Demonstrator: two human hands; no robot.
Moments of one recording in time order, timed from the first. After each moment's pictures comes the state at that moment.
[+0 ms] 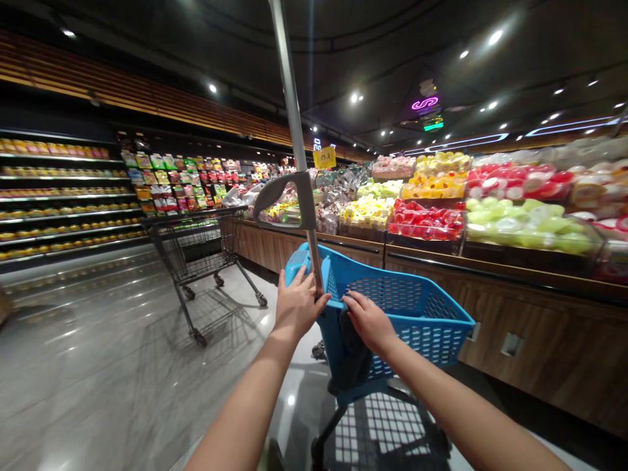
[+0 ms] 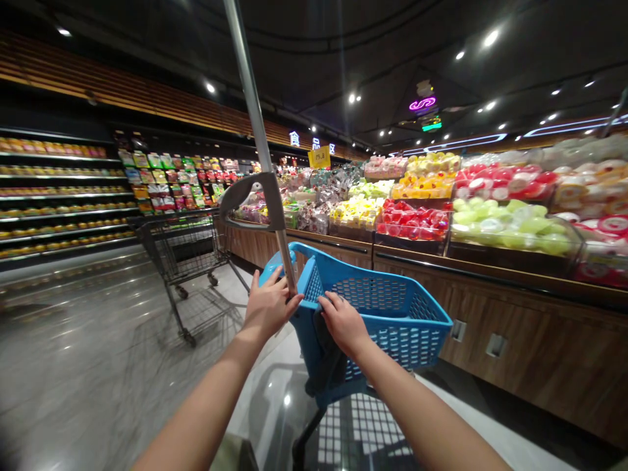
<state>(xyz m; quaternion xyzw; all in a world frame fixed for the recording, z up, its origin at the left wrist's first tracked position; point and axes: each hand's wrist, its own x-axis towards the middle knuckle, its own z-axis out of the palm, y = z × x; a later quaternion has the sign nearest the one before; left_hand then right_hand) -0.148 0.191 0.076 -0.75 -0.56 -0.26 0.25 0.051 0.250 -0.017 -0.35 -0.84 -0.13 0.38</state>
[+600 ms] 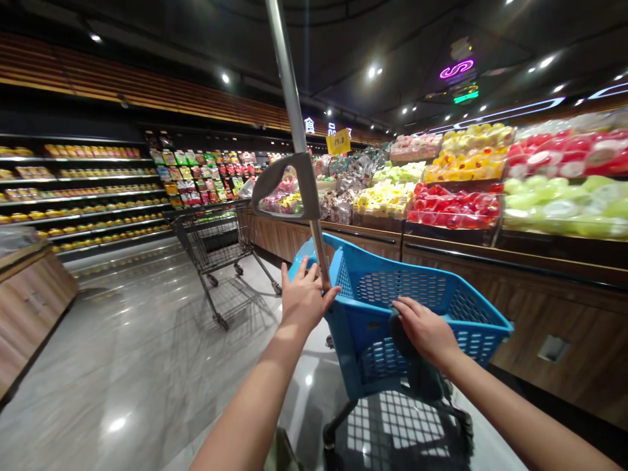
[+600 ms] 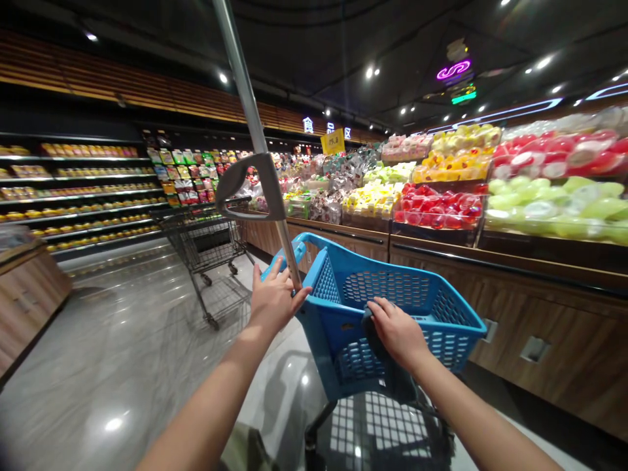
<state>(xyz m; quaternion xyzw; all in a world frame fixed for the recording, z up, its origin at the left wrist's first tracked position) -0.140 0.191 0.077 -0.71 -0.61 -0.22 0.28 0.145 0.262 -0.051 -0.40 -0.83 -0.24 0.32</state>
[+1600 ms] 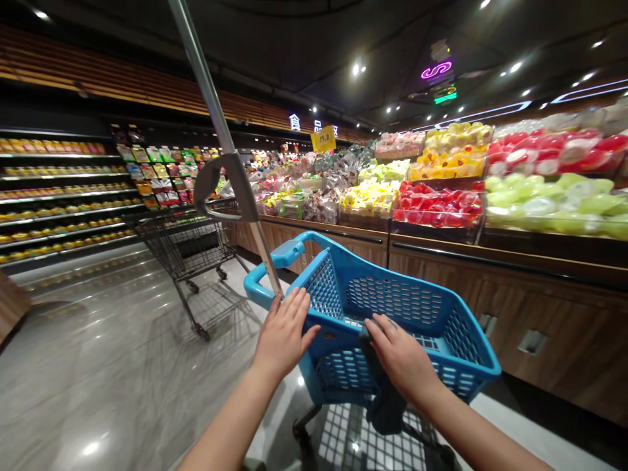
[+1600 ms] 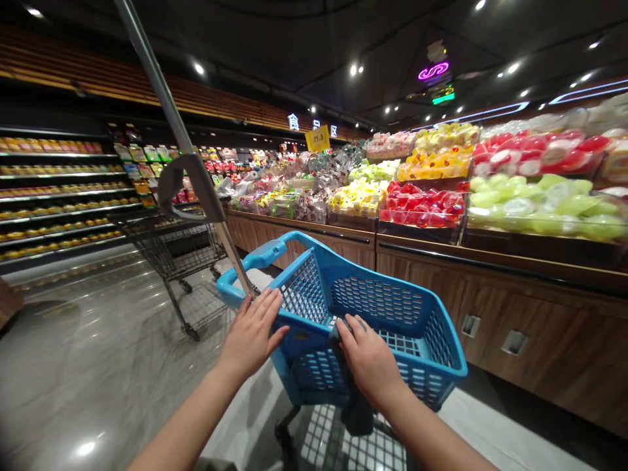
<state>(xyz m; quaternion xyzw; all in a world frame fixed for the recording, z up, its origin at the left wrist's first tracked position) -0.160 0.194 0.024 -0.76 -0.56 -0.17 0.28 0.111 0.229 -0.059 -0.41 -0.83 -0.21 0.31</state>
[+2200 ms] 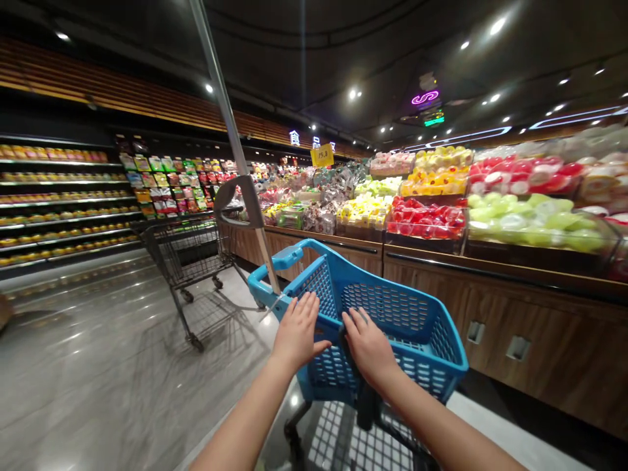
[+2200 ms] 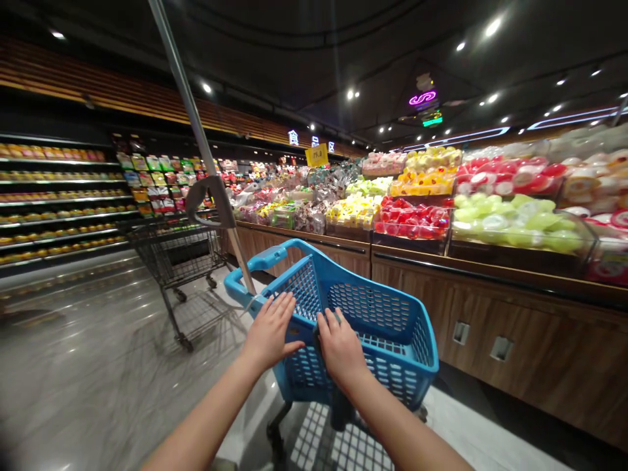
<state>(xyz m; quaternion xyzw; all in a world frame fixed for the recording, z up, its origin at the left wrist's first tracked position) -0.146 0.209 0.011 -0.79 -0.55 -0.14 0.24 0.055 0.239 -0.056 -0.41 -0.82 -0.22 0.32</state>
